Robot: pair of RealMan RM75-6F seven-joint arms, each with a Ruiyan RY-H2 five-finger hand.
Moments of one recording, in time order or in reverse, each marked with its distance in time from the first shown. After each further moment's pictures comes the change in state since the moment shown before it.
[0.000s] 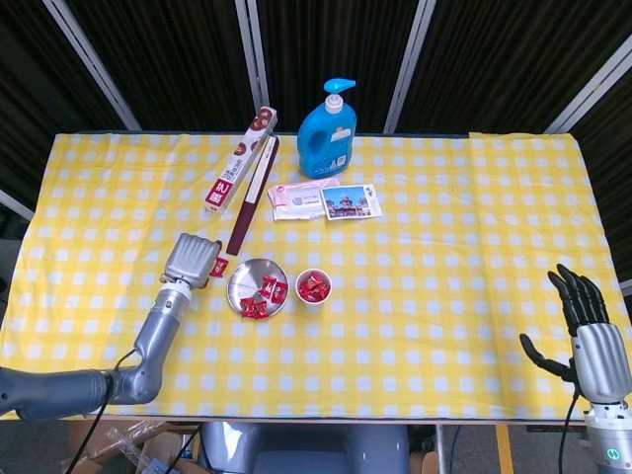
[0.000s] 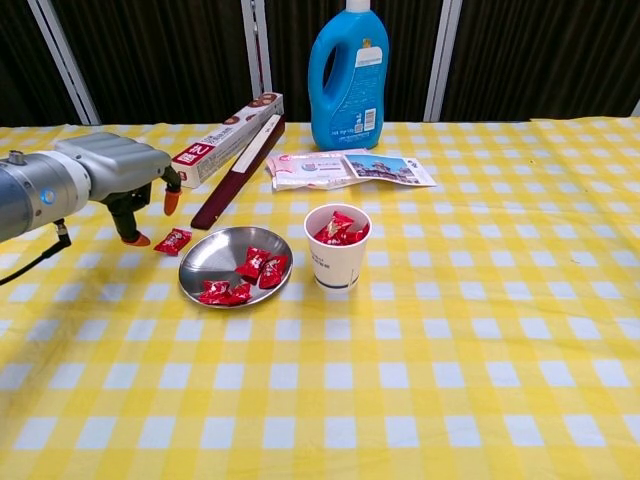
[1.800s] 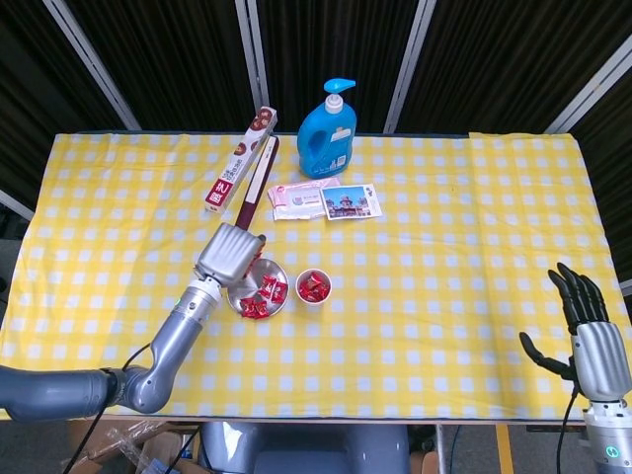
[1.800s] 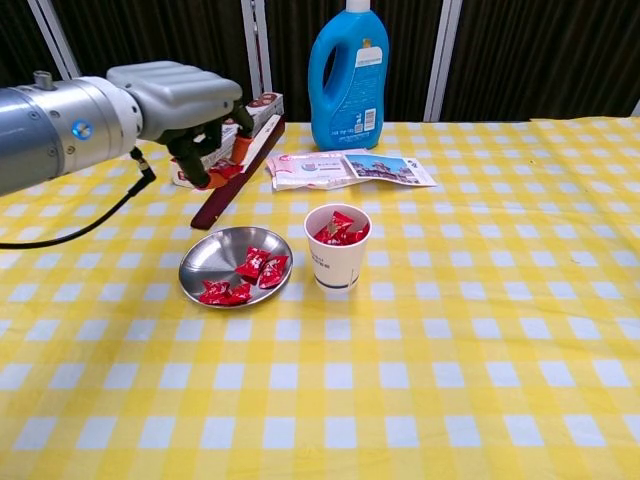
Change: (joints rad) left arm -0.042 0.063 -0.119 -0.236 0.159 0.026 0.030; right arm 0.002 -0.003 0.005 -0.004 0.012 -0.007 0.002
